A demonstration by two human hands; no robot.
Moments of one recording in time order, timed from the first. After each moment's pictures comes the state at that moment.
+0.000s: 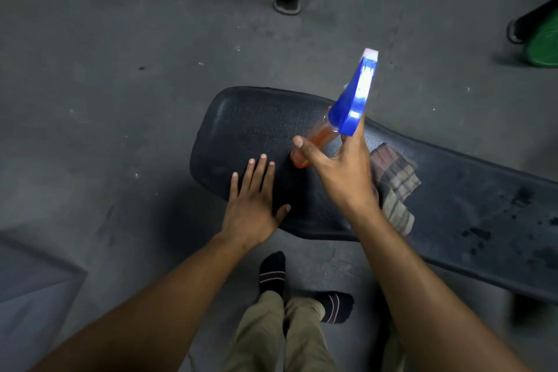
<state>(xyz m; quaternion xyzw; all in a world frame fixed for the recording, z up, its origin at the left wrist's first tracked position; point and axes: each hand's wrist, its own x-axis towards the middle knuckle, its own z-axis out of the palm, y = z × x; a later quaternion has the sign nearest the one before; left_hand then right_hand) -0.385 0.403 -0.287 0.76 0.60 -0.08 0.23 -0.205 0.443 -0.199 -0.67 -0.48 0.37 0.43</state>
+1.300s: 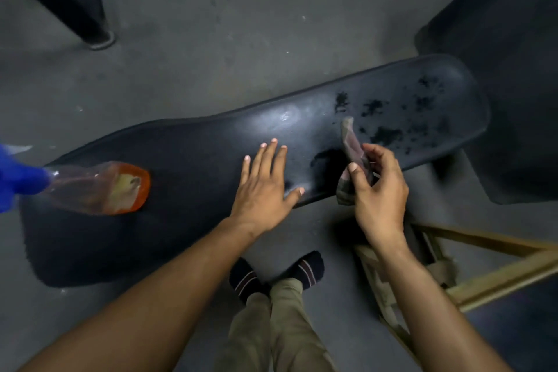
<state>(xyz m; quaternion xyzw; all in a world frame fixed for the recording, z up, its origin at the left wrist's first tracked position) -0.097 0.360 -0.266 0.90 0.33 -0.11 0.28 0.049 0.215 -0.231 -0.87 -0.17 0.16 0.43</state>
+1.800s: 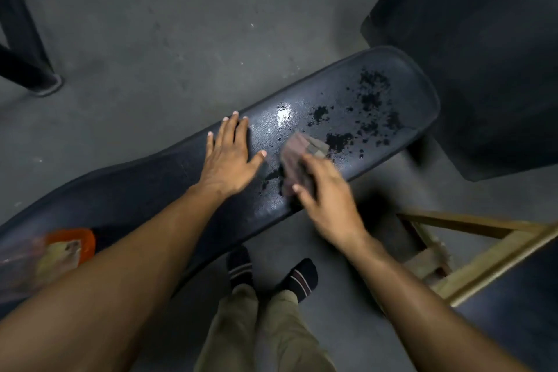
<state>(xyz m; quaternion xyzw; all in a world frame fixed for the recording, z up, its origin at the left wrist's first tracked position) 0.017 0.419 -0.290 0.90 0.32 -0.13 0.25 0.094 0.208 -0.267 -0.84 -0.33 0.25 0.35</state>
